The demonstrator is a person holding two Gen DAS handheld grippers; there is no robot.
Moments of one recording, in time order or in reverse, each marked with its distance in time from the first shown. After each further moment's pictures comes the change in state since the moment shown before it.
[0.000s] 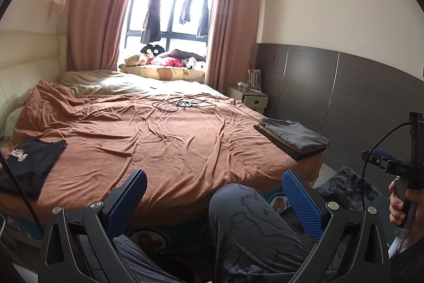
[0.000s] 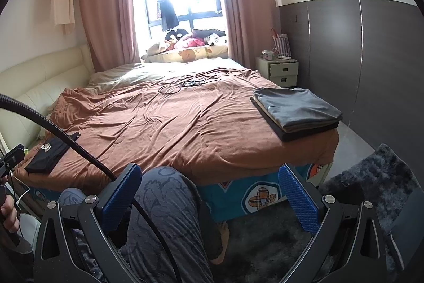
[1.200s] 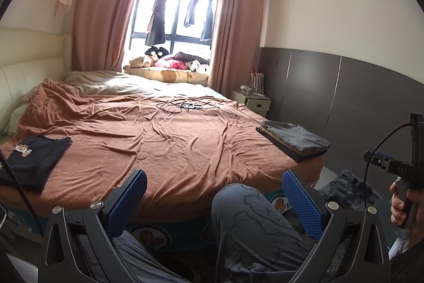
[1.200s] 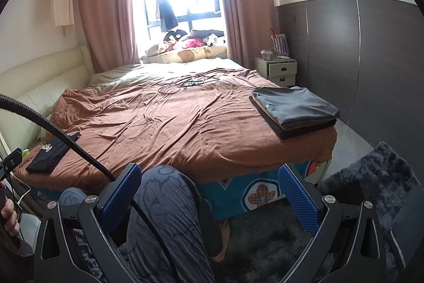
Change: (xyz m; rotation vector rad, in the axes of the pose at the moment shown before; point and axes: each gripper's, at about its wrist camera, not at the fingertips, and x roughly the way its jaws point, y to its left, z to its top) left arm -0.015 0.002 -0.007 -0.013 -0.021 0.012; right arm -0.008 -0.011 -0.001 0.006 0.002 0.001
